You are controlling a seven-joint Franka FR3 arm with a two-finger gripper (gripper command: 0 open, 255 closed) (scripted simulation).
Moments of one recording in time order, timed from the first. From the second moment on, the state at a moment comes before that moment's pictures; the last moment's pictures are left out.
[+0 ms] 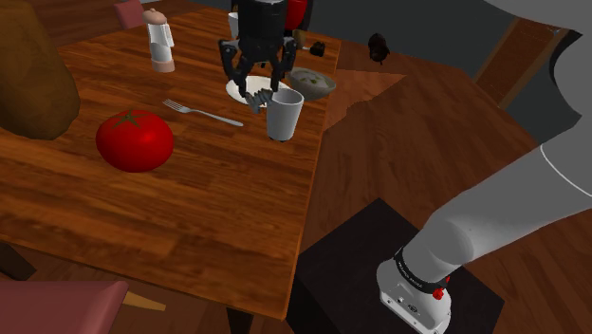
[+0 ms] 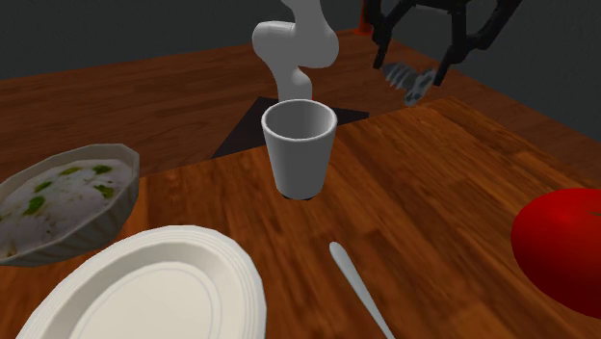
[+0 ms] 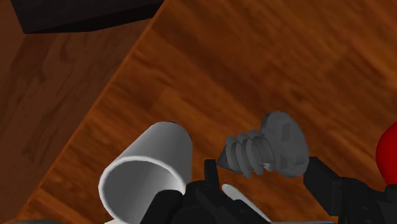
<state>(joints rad) -0.11 -0.20 0.65 -1.73 -0.03 1.61 0.71</state>
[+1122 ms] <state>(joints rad) -0.26 -0.08 0.43 -1.67 -0.09 1.69 0.34</state>
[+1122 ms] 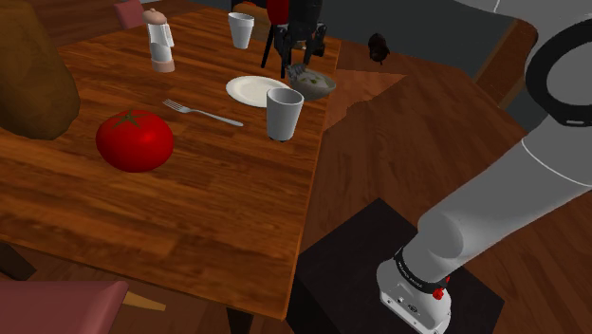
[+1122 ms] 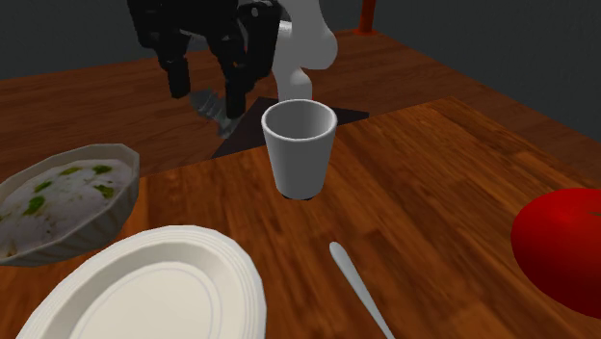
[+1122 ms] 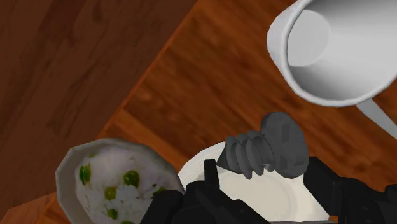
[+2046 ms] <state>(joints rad) -0.36 0.24 0.33 -1.30 -0.18 1.64 0.12</state>
